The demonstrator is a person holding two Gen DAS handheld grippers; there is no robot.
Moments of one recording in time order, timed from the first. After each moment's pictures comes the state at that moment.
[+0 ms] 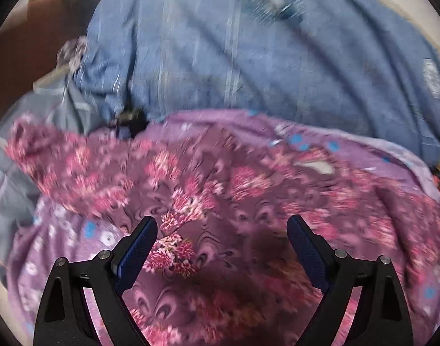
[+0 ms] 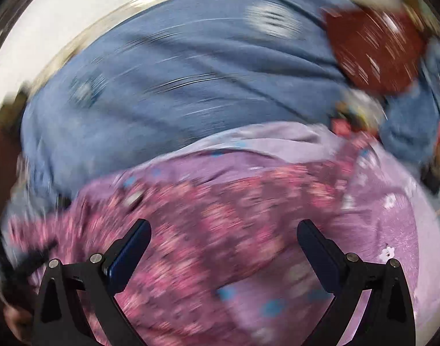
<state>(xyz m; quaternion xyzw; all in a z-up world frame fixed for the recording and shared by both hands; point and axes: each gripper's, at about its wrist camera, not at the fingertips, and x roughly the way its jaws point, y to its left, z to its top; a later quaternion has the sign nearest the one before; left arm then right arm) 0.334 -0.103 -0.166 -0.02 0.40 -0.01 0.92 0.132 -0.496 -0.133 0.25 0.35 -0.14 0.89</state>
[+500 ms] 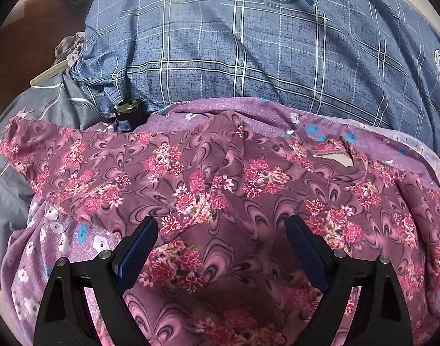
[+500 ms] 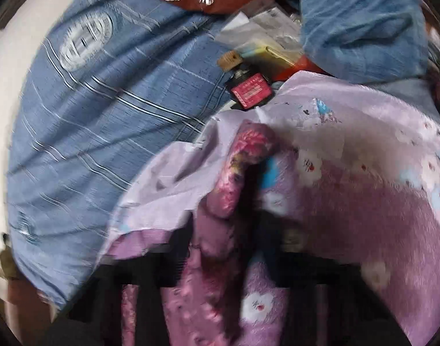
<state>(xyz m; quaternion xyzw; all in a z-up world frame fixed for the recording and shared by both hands) 0.383 -0.111 -0.195 0.00 0.40 0.00 0.92 0.182 -0.661 -0.220 0.42 0.37 -0.24 0.80</state>
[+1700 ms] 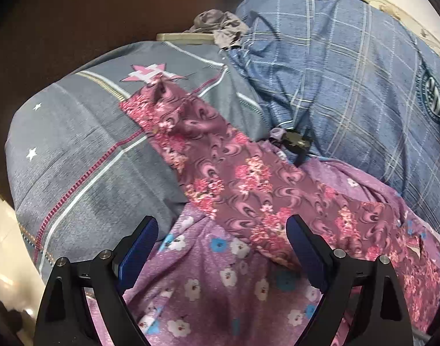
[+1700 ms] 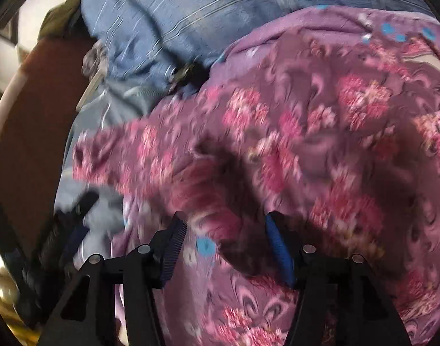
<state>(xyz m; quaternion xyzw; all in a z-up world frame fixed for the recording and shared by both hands) 0.332 0.103 -0.149 -0.15 0.36 0.17 0.90 0.297 -0.096 -0.225 0.23 0.55 0.20 0.77</state>
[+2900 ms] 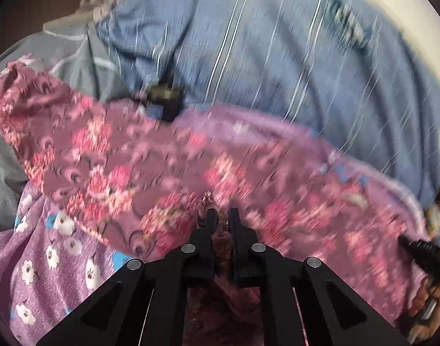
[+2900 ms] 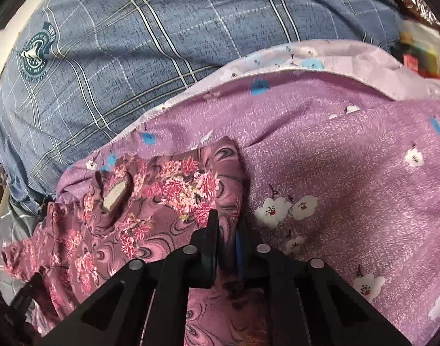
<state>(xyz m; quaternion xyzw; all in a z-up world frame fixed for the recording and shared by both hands) 0.372 0.013 -0.182 -0.15 0.37 -0.04 0.92 0.283 -0.410 -0.233 0.24 0.45 -0.11 0.85</state>
